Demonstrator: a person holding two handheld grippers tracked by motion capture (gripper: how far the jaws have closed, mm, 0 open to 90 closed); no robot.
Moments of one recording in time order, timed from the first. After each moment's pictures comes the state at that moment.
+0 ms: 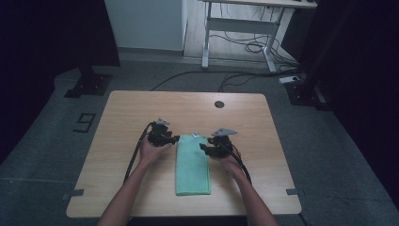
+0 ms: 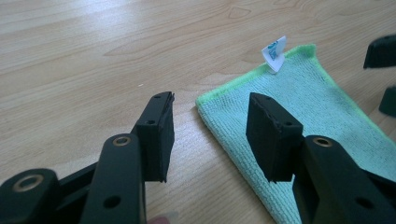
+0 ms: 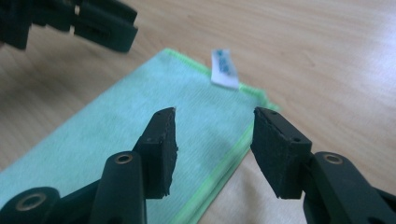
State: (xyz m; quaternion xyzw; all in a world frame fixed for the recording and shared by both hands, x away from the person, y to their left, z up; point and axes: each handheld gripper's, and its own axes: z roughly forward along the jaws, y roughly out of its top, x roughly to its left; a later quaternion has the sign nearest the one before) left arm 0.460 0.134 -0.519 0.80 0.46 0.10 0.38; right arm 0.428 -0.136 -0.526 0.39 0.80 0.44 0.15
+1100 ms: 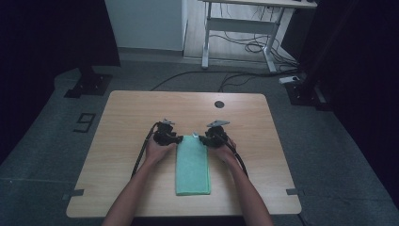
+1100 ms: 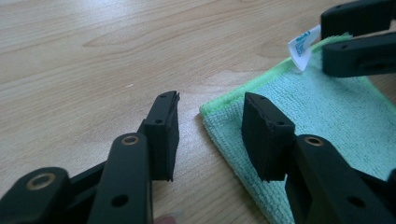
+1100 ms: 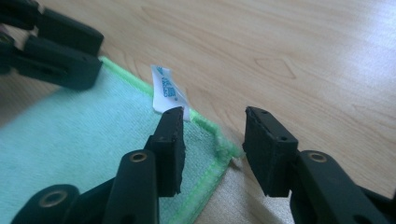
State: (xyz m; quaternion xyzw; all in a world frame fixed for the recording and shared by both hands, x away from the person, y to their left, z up) left arm 0.478 0.118 -0.539 0.80 0.46 0.10 0.36; right arm 0.480 -0.122 -0.547 0.41 0.81 0.40 0.16
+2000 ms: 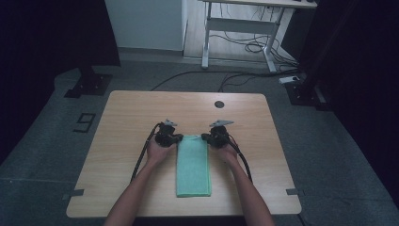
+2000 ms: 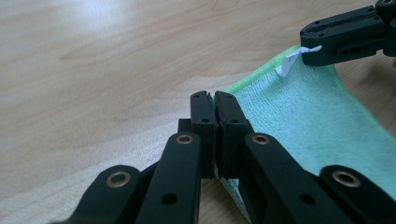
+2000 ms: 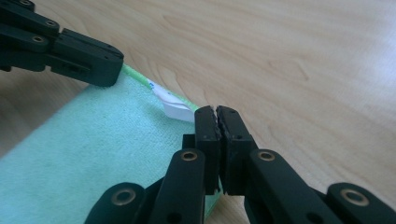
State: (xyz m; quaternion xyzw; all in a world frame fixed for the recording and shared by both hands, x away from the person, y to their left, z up) left arm 0.466 0.112 -0.526 0.81 0.44 0.10 0.38; right arm 0.475 -0.132 -0.536 0.40 0.80 0.43 0.12
